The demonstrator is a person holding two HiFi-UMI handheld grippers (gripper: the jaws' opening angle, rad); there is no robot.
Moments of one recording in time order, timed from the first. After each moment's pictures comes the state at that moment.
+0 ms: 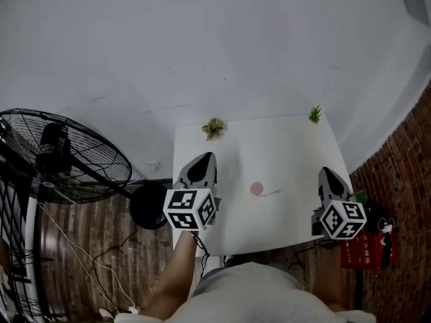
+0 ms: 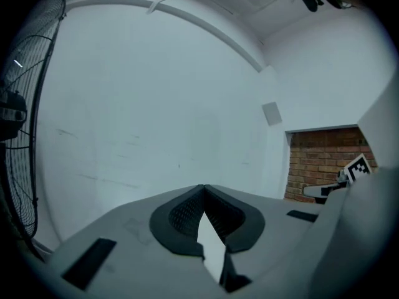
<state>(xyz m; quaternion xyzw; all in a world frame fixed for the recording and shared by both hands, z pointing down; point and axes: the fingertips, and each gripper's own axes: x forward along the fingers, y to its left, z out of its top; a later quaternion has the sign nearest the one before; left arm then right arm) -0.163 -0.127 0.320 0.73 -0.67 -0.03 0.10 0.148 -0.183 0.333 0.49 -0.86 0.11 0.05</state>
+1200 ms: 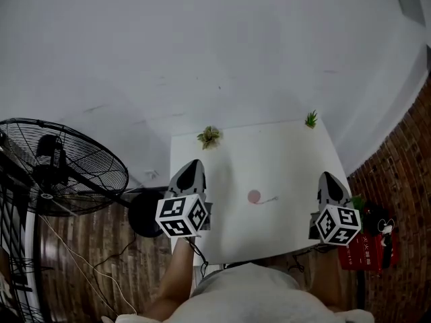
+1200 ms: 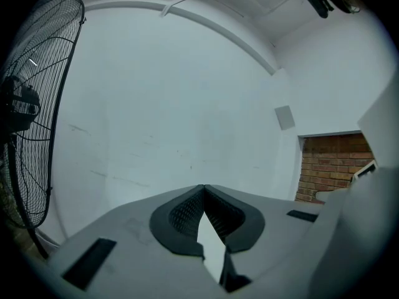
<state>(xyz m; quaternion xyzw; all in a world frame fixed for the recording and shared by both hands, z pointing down) -0.191 -0.132 0.325 0.70 -0.70 -0.05 0.12 0.162 -0.193 0.333 0.55 -0.83 0.08 0.07</state>
